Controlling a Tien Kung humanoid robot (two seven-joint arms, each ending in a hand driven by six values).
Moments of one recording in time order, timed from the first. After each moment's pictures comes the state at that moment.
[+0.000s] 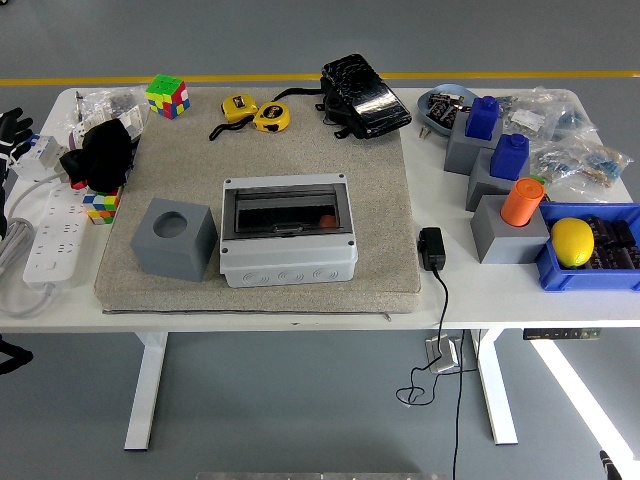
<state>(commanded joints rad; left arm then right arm) -0.09 0.18 -1.70 -1.35 1.27 0.06 -0.19 0.13 -0.05 1.61 0.18 -1.20 -0.16 -0.09</state>
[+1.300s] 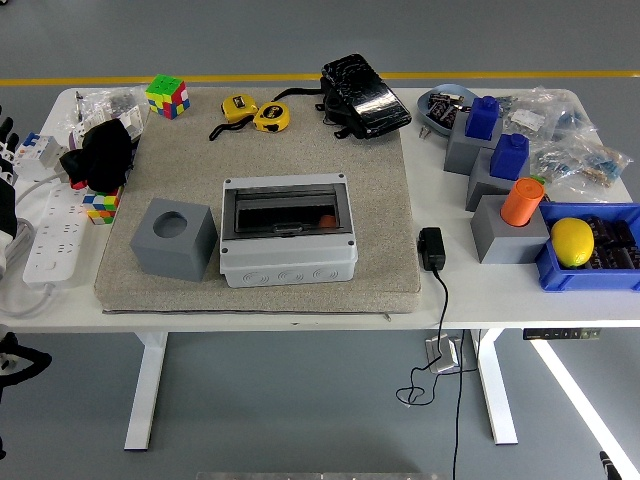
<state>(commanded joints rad) -0.09 0.18 -1.63 -1.32 1.00 0.05 -0.35 0.12 -0.05 1.61 0.18 -1.20 -0.16 -0.09</state>
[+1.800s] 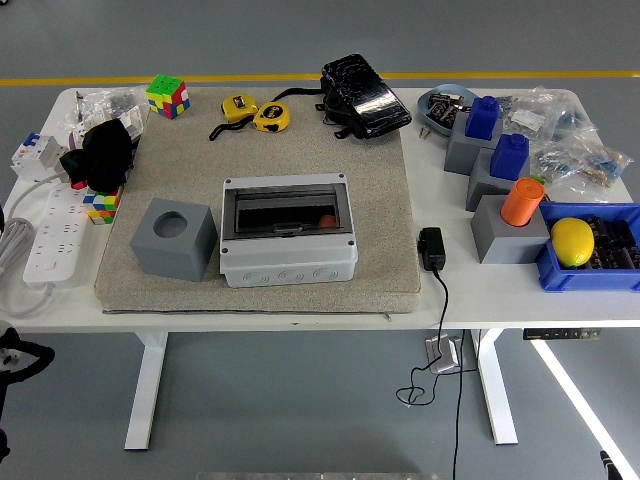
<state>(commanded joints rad) -0.10 0.18 -1.62 -1.32 0.88 0.10 -0.43 0.13 -0.05 1.60 0.18 -1.20 -0.16 -0.09</state>
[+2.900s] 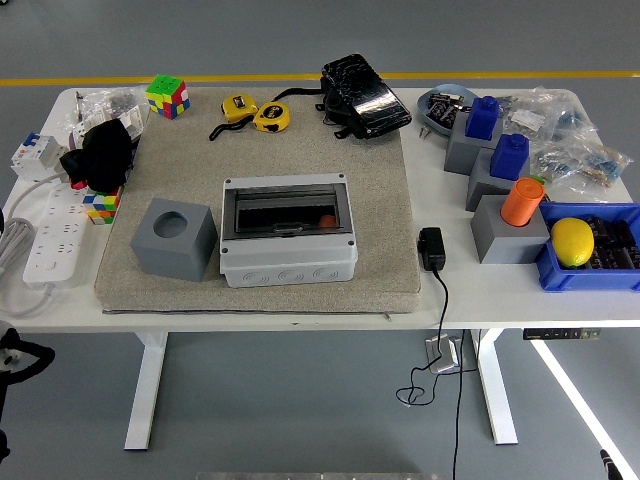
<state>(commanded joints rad) -0.10 0.18 -1.62 -1.32 0.91 0.10 -0.43 0.13 -0.05 1.61 0.18 -1.20 -0.16 -0.09</state>
